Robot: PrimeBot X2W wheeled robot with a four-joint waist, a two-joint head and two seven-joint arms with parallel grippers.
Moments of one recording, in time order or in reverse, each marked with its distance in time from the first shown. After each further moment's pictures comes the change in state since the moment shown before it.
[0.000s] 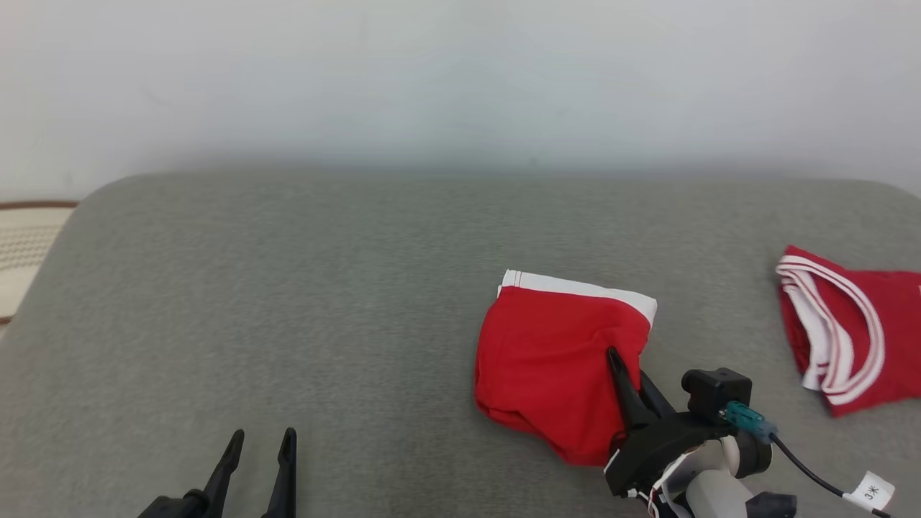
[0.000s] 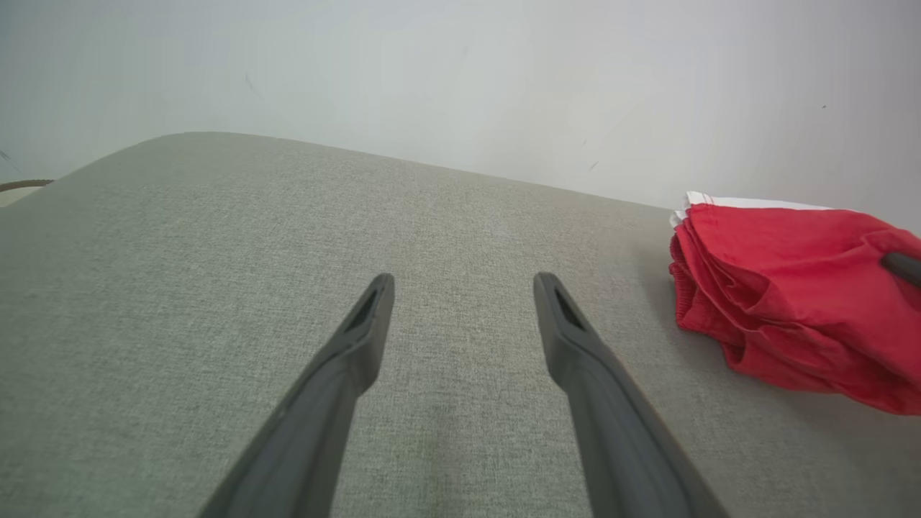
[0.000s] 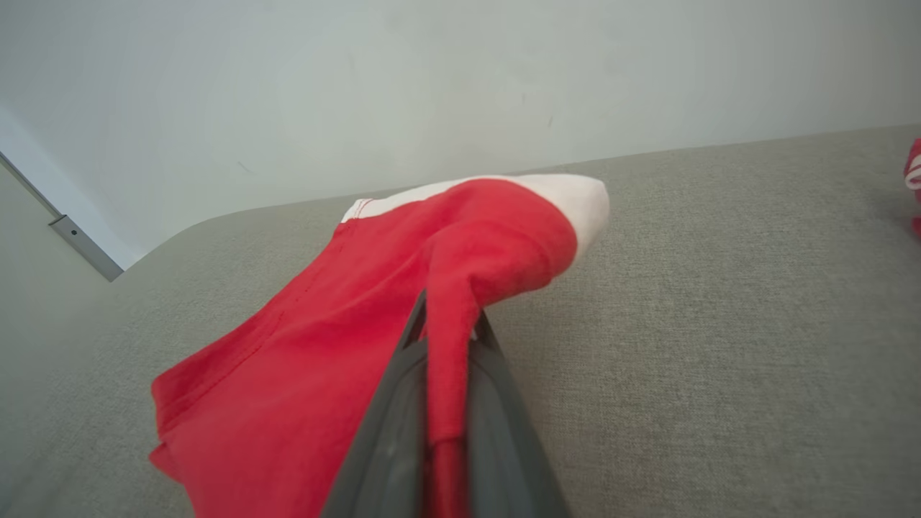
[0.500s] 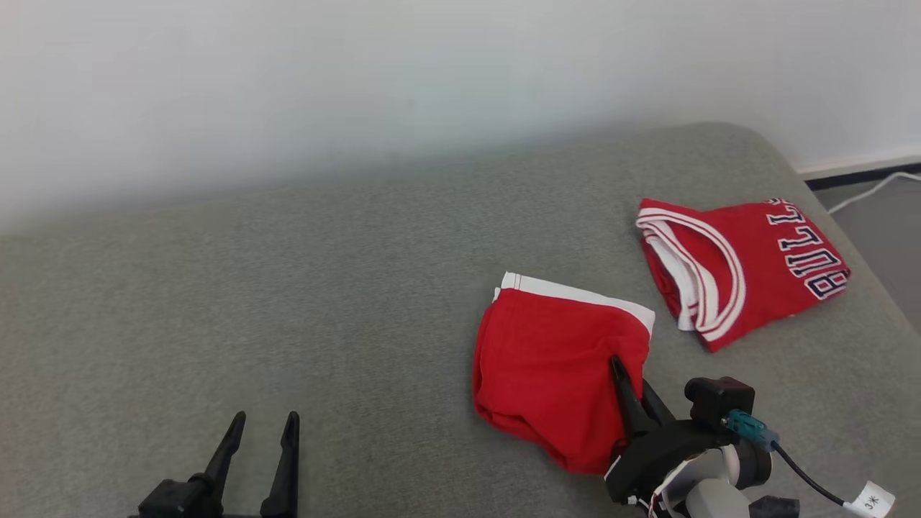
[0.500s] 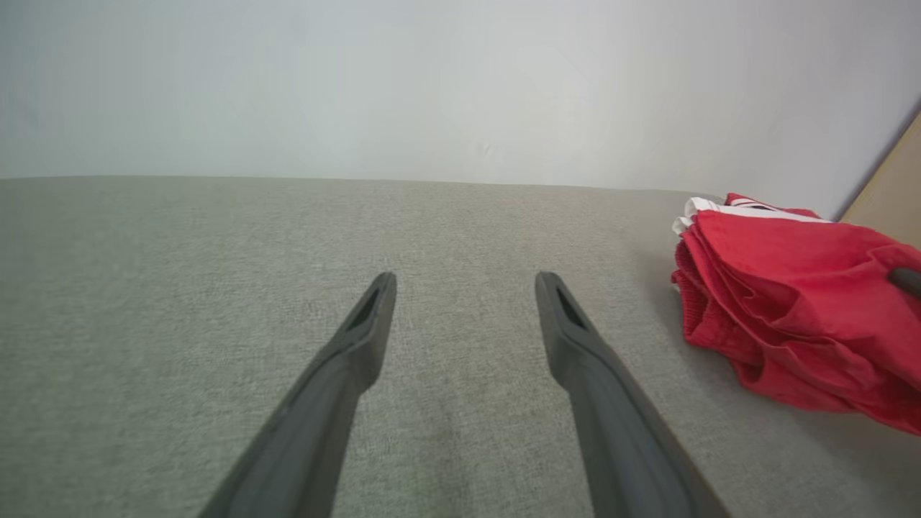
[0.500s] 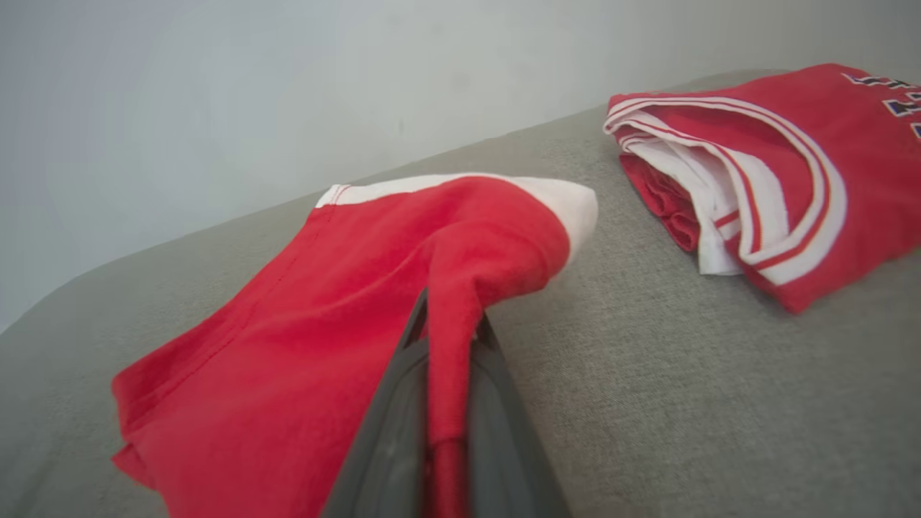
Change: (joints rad) left arm -0.027 0.000 -0.003 -0.008 0.049 0.009 0.000; right arm 0.017 0.010 -0.021 0.007 0.014 0.000 0.000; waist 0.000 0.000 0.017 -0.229
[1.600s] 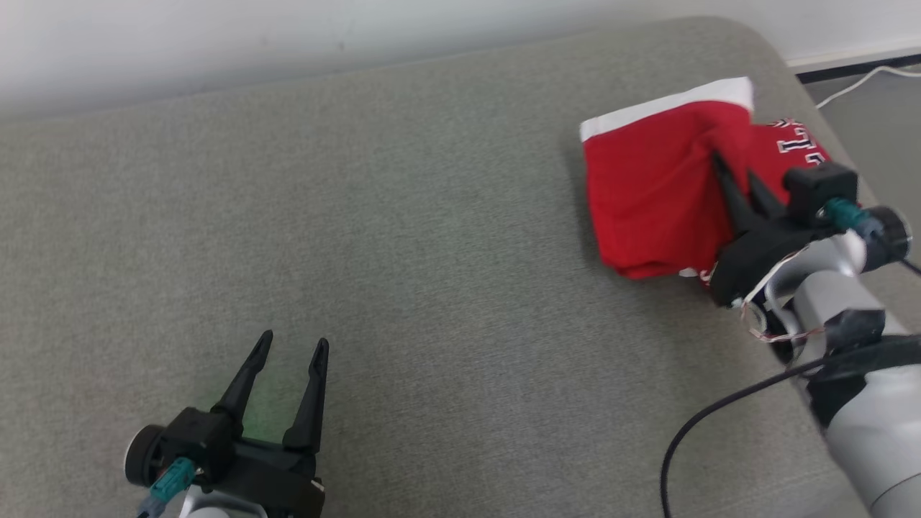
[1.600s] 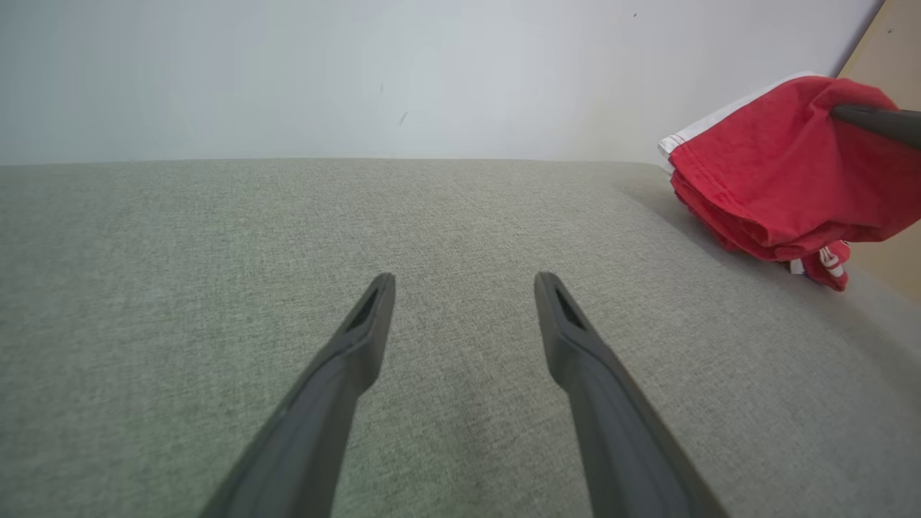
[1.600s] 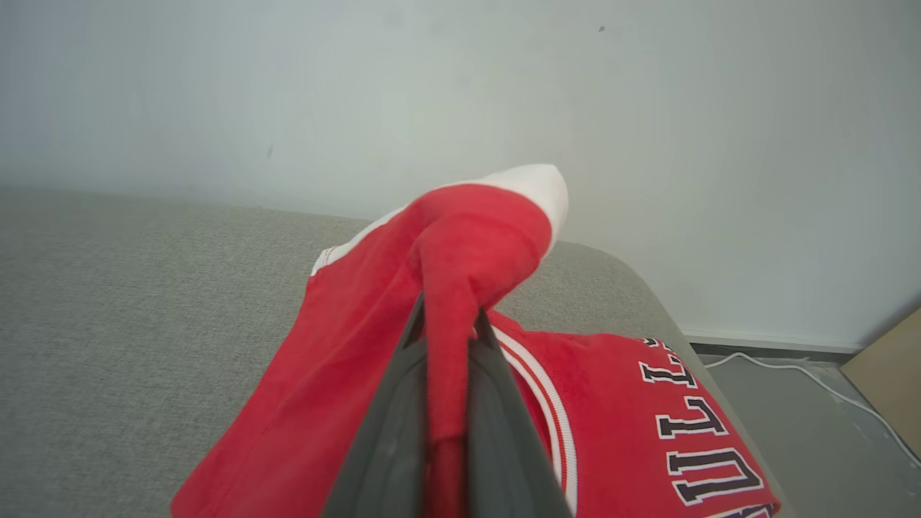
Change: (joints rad) left arm -0.140 0.000 -0.045 -0.035 0.060 -0.037 0.000; right arm -0.476 -0.251 0.150 0.183 -0.051 0.000 0.000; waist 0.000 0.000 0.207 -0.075
